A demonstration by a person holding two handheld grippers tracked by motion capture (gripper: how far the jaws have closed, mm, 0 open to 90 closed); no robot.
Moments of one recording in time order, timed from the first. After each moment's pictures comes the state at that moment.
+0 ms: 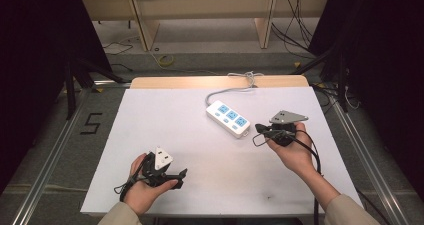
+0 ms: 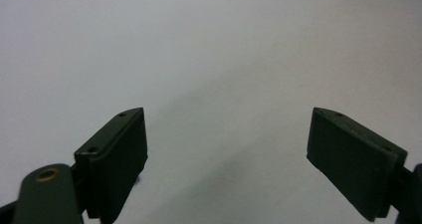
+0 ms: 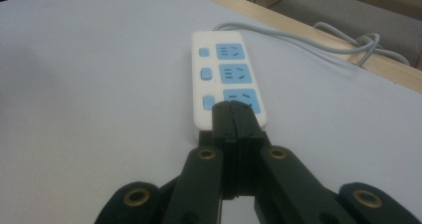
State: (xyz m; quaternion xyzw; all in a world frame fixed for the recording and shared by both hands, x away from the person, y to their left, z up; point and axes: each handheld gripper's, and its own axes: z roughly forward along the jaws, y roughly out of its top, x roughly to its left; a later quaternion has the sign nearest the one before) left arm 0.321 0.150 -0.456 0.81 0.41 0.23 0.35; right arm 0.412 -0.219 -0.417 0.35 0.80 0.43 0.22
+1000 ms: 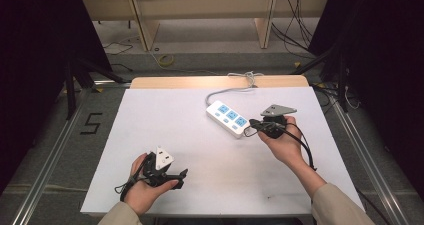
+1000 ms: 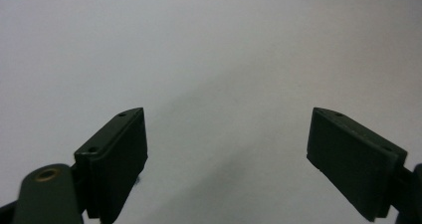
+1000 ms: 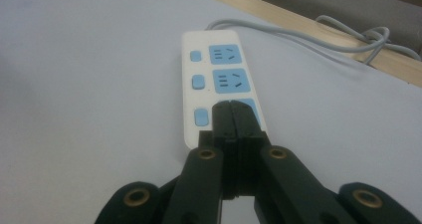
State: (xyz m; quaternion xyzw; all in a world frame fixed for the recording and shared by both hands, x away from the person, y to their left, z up) left arm 0.321 0.149 -0.456 0.81 0.41 0.23 0.34; right arm 0.439 -0.201 -0.424 0.37 0.80 0.41 0.21
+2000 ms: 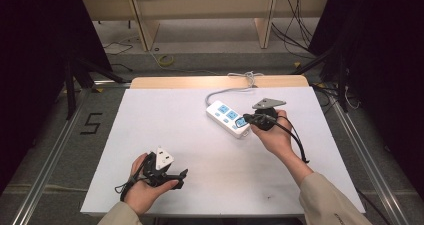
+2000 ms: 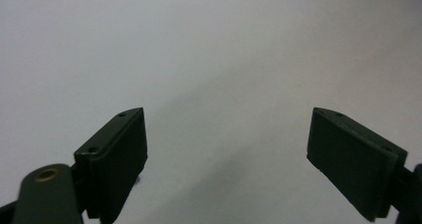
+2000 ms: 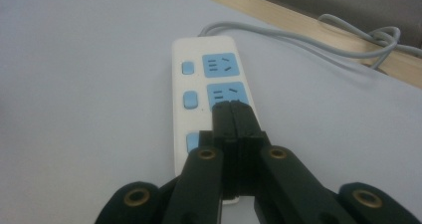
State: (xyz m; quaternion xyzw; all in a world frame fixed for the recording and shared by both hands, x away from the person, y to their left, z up) left arm 0.322 0.149 -0.456 0.82 0.40 0.23 0.34; right arm 0.466 -0.183 -0.428 0.38 0.80 0.41 0.21
